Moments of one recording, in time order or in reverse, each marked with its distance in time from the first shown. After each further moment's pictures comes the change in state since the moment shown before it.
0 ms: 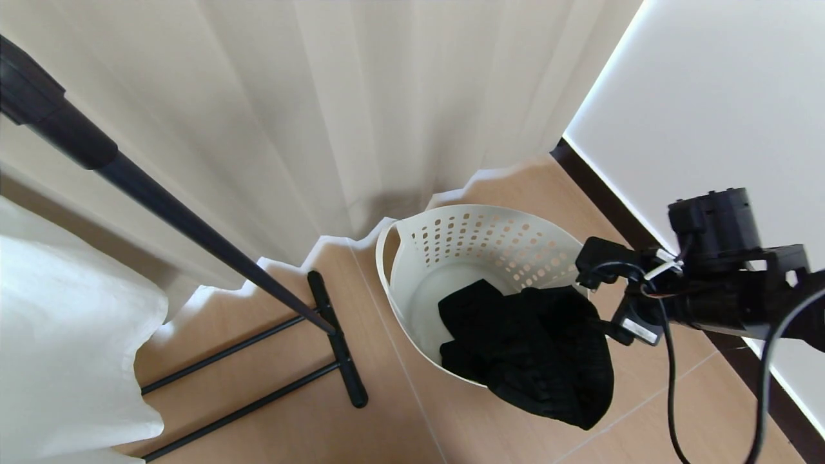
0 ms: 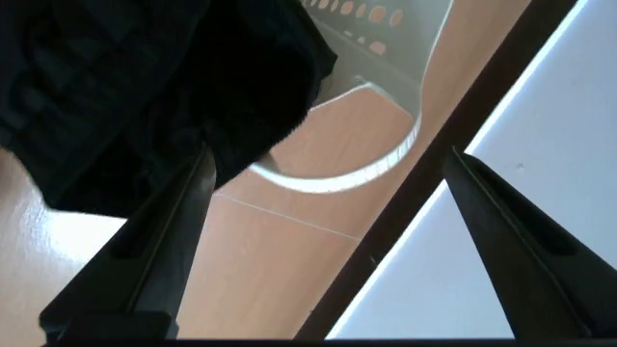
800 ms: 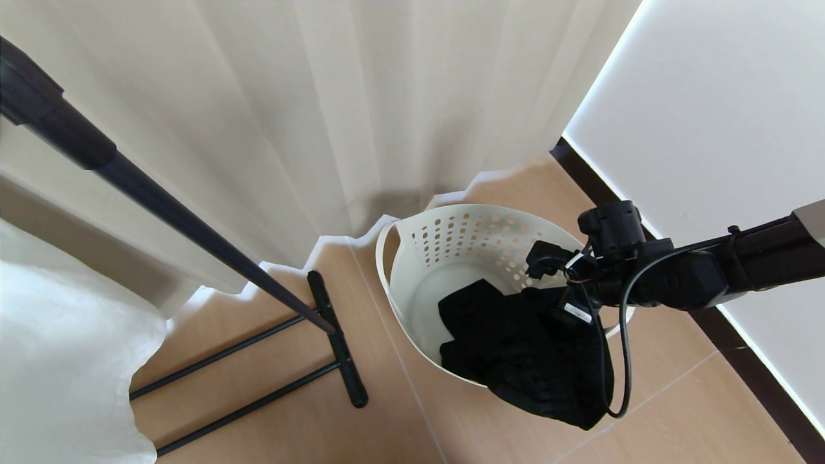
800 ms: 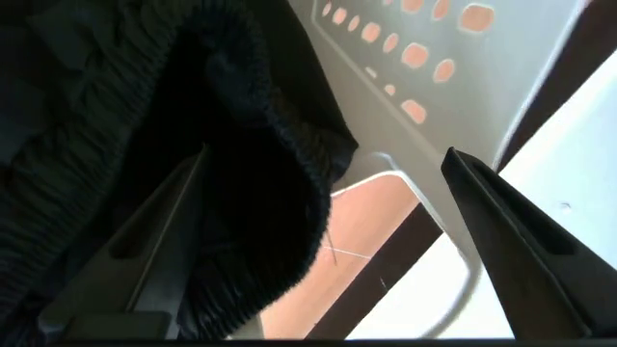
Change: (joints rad) left arm 0.000 0.000 0.000 0.000 0.000 0.000; right arm -0.030 0.347 -0.260 -0.007 -0.012 0.009
